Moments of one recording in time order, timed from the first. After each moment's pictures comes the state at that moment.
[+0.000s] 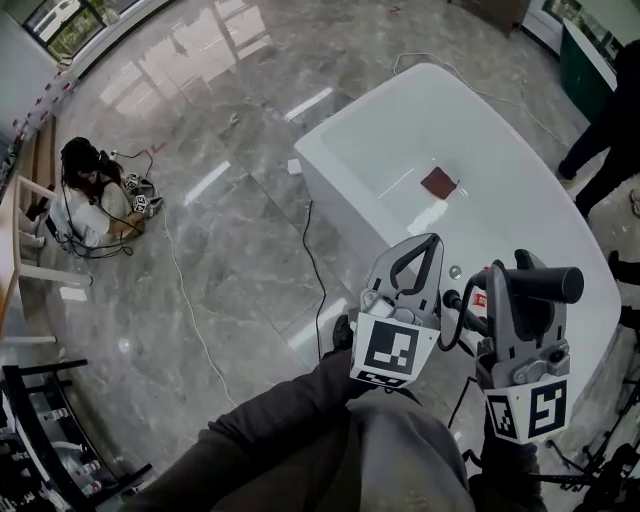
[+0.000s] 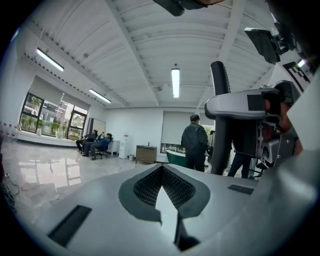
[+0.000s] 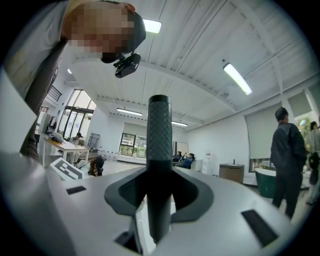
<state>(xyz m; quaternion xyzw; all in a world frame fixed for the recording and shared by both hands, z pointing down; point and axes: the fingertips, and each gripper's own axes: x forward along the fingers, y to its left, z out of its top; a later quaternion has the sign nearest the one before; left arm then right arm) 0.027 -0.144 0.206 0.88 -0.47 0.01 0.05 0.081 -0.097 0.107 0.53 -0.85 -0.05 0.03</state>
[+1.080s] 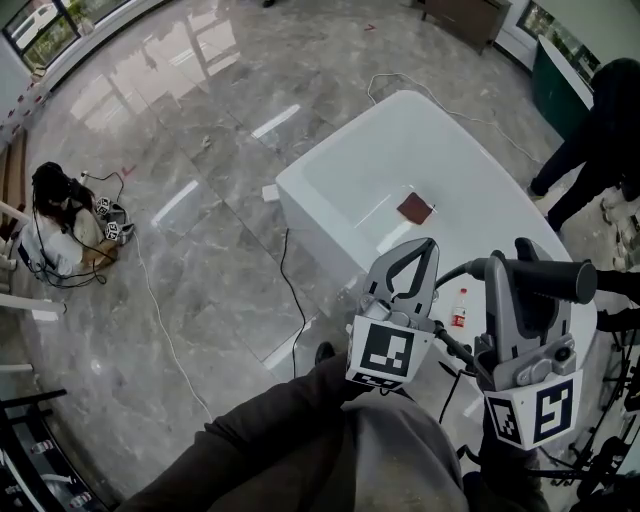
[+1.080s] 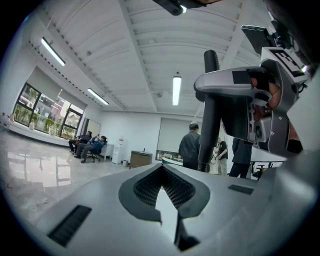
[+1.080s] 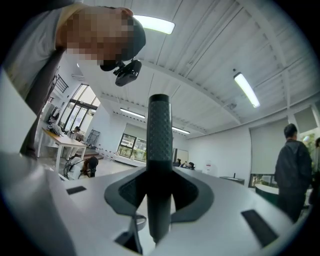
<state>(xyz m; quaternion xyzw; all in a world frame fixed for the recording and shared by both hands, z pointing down) 0.004 -0.214 0.182 0.90 -0.44 -0.04 0.05 0.027 -0.166 0.048 0.53 -0.84 -0.11 0.03</state>
